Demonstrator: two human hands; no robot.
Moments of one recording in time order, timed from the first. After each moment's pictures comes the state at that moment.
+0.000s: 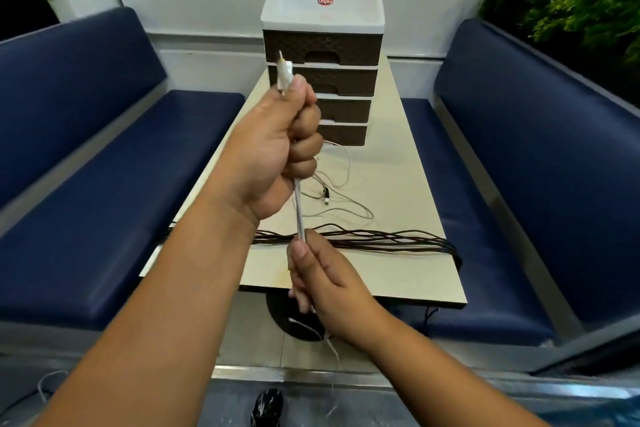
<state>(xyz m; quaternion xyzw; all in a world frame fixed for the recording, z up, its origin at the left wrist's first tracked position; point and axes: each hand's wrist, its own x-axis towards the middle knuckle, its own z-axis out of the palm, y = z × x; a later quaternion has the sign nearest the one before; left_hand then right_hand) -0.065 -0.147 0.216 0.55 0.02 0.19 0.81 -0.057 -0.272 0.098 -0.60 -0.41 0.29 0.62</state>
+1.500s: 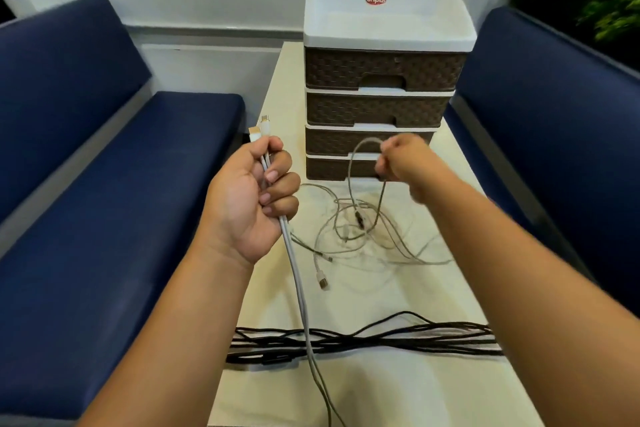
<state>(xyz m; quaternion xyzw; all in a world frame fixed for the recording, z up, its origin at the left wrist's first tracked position) 0.015 0.076 0.172 0.37 0.15 0.17 0.90 0.216 -0.048 0.141 -0.82 -0.13 0.19 0.52</state>
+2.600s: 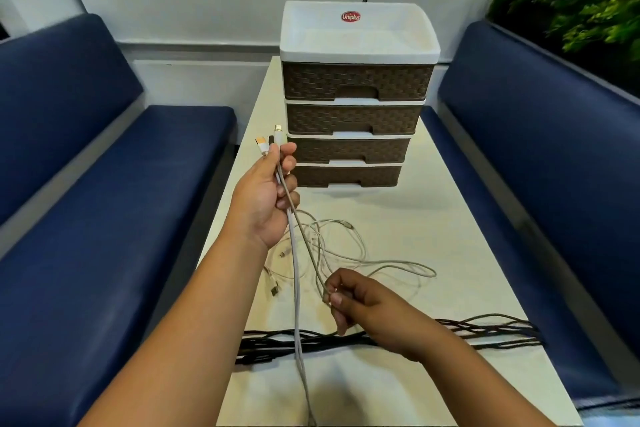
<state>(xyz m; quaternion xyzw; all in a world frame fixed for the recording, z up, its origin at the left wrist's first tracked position) 0.060 0.059 0.142 0.42 0.19 0.21 0.86 0.078 -0.144 0.060 -0.68 -0.34 0.41 0.50</state>
